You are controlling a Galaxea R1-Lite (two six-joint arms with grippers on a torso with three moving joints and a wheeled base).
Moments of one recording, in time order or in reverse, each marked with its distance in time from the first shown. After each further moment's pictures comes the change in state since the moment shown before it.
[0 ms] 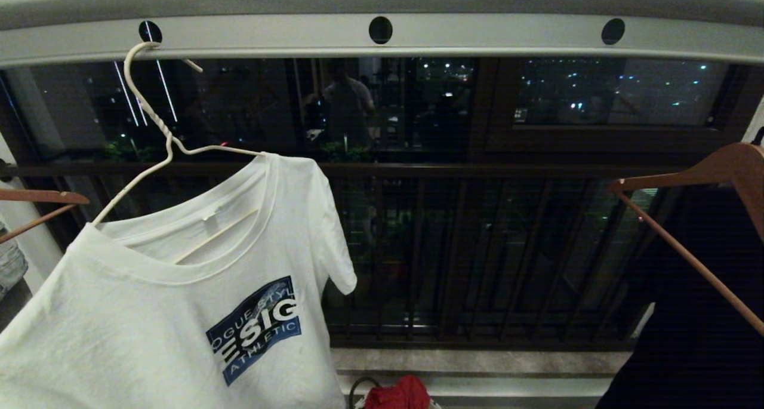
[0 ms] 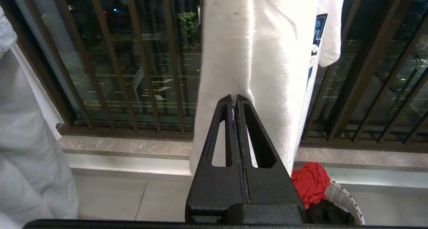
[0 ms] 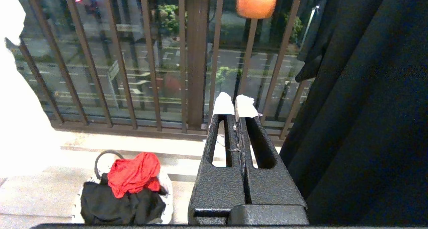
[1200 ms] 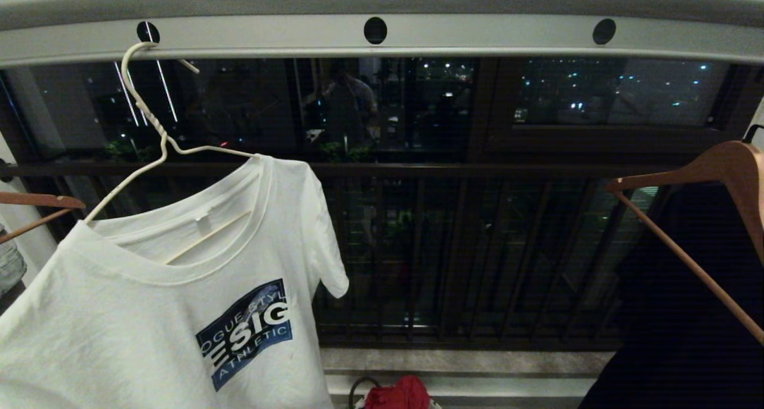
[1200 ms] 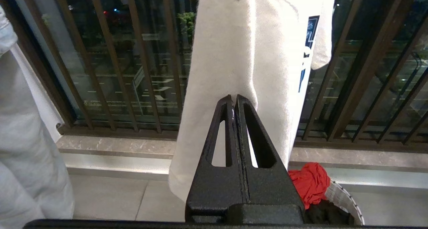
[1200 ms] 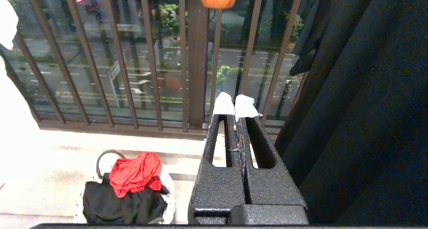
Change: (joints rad) left arm 0.000 -0.001 0.000 0.000 0.001 0.000; right arm 0.000 0.000 -0.001 0.001 0.000 0.004
